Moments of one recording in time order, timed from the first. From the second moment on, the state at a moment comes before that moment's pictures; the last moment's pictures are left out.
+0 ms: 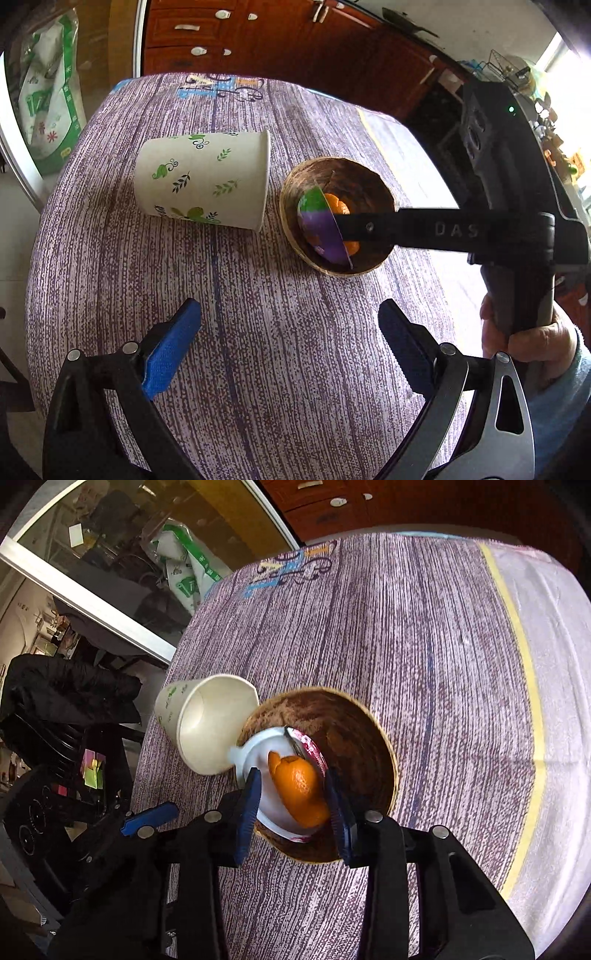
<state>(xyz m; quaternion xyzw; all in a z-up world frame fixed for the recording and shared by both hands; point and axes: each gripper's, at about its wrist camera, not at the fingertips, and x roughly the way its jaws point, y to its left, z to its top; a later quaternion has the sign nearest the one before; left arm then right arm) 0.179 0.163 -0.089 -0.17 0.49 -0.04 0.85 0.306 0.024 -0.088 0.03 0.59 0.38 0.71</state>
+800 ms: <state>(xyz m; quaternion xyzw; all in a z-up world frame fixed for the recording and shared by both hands) 0.200 0.113 -0.077 -0.11 0.50 -0.05 0.86 0.262 -0.077 -0.094 0.15 0.59 0.36 0.71</state>
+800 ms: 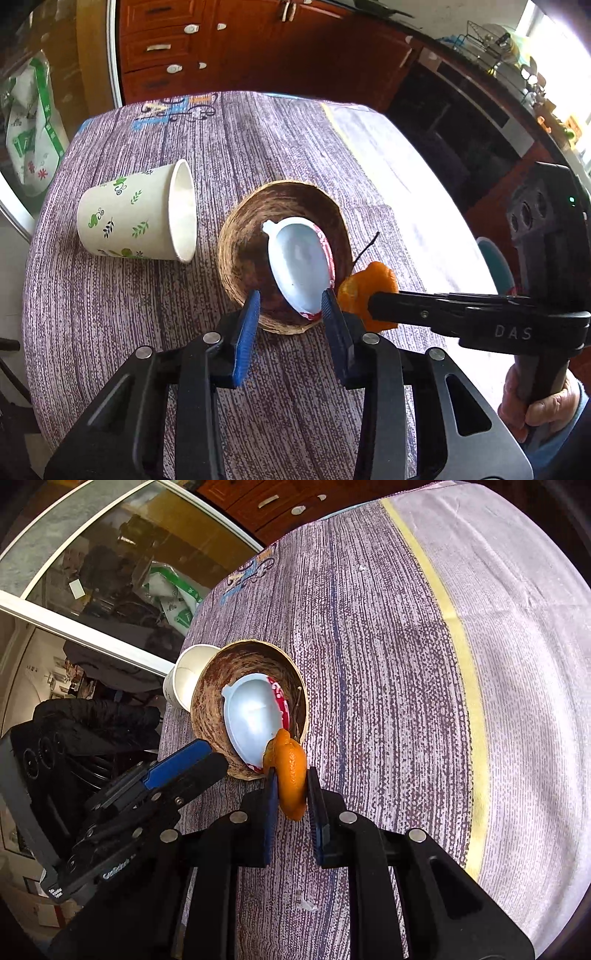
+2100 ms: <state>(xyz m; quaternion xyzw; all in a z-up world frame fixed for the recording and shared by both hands) 0.201 0.073 -0.057 -0.06 0.48 -0.03 0.87 0.249 -0.144 -0.077 0.21 0.56 0.36 0.72</state>
